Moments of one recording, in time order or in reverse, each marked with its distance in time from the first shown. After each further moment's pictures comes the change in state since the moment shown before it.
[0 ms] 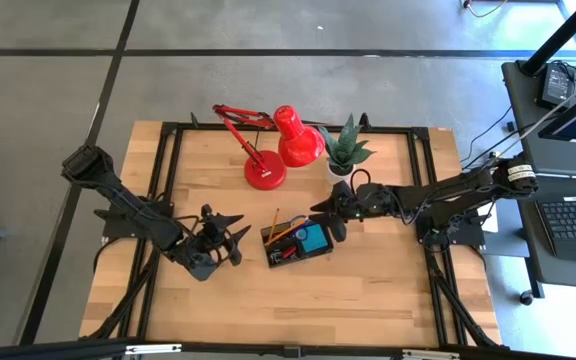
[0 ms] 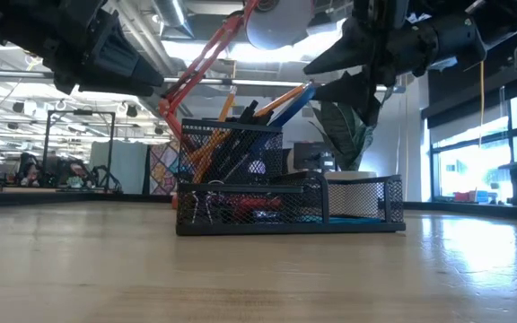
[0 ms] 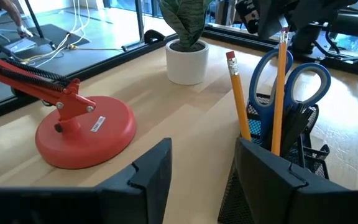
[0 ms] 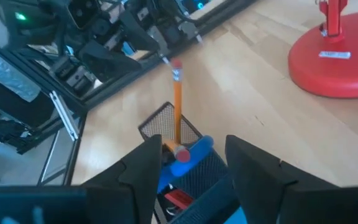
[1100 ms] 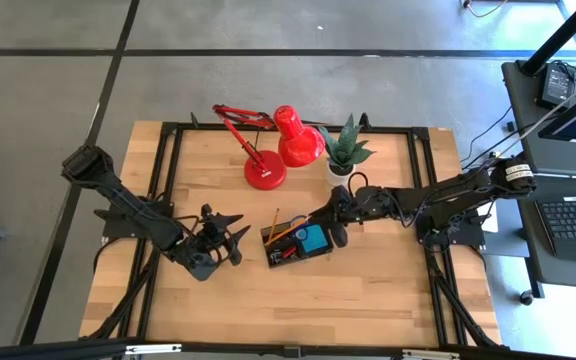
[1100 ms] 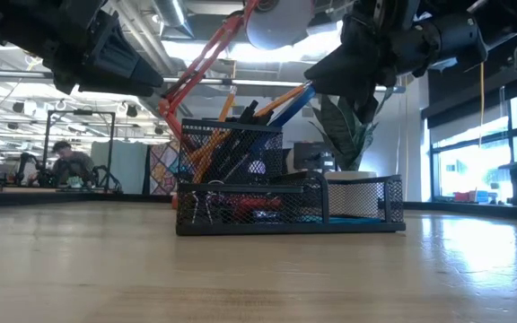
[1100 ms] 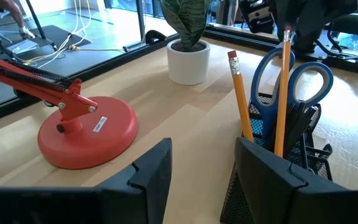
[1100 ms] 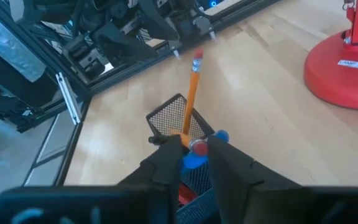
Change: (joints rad) left arm 0.000 0.000 0.000 -0.007 -0.003 0.000; right arm 0.023 0.018 0.001 0.027 -0.024 -0.090
